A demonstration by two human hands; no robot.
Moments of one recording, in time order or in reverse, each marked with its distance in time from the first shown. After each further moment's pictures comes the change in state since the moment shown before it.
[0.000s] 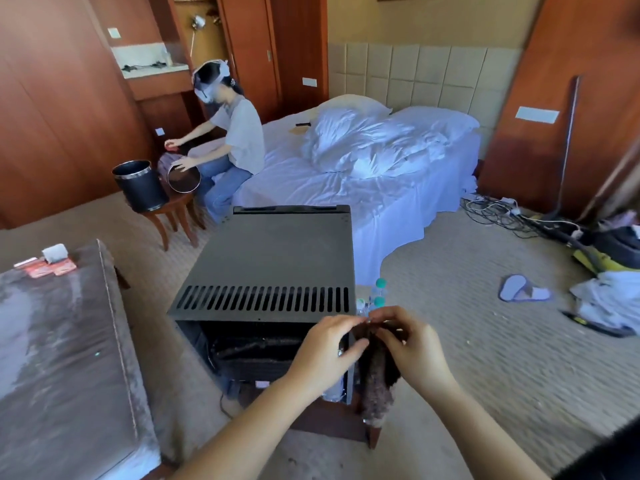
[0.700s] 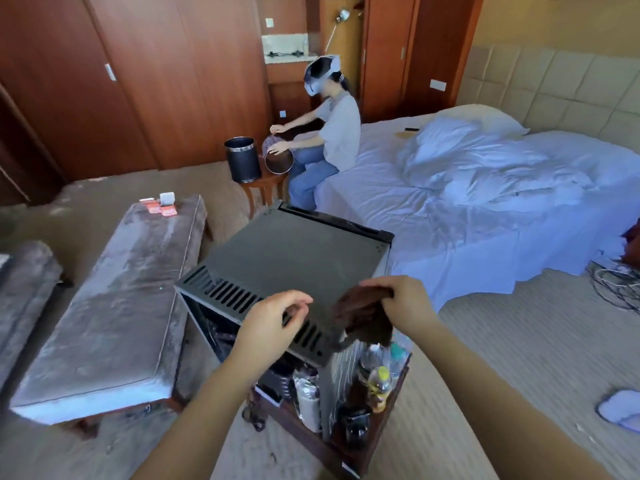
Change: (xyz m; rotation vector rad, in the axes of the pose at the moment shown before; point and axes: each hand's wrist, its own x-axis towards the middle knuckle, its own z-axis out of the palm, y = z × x) left_hand 0.077 0.021 -0.012 0.198 0.462 -0.412; right_hand 0.215 0.024 -0.049 -0.225 -0.489 -0.210
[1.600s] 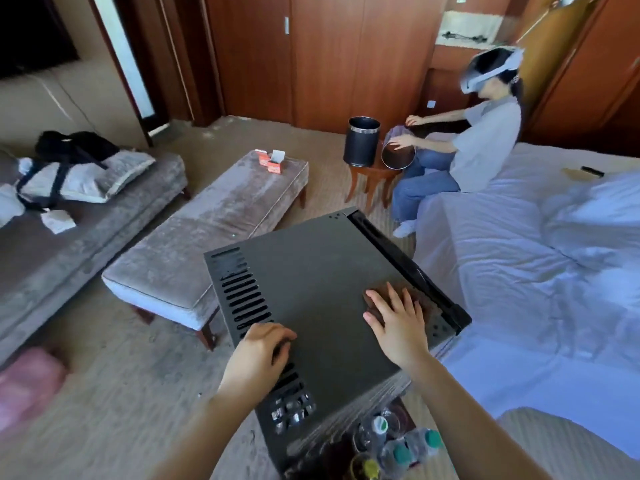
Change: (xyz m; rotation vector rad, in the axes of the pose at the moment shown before) left_hand 0.043 -0.065 0.086 0.285 0.274 -0.451; right_hand 0.222 0.095 0.099 -0.615 -0.384 -0.436
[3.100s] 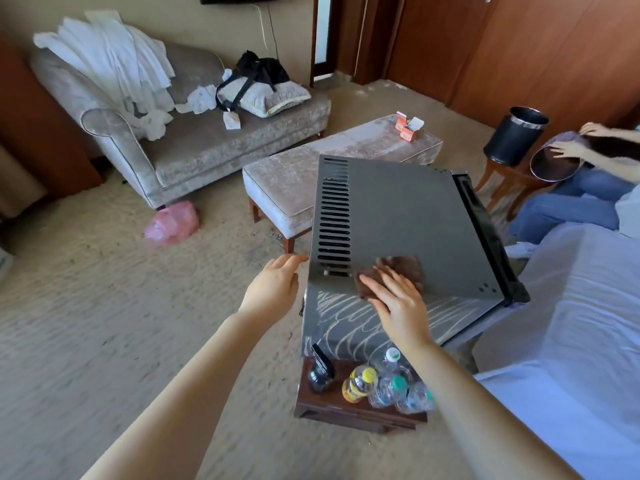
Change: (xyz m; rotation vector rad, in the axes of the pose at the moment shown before) left_hand -0.156 0.080 0.005 0.159 0.173 -0.541; right_hand -0.106 -0.004 0.041 0.324 0.360 -0.901
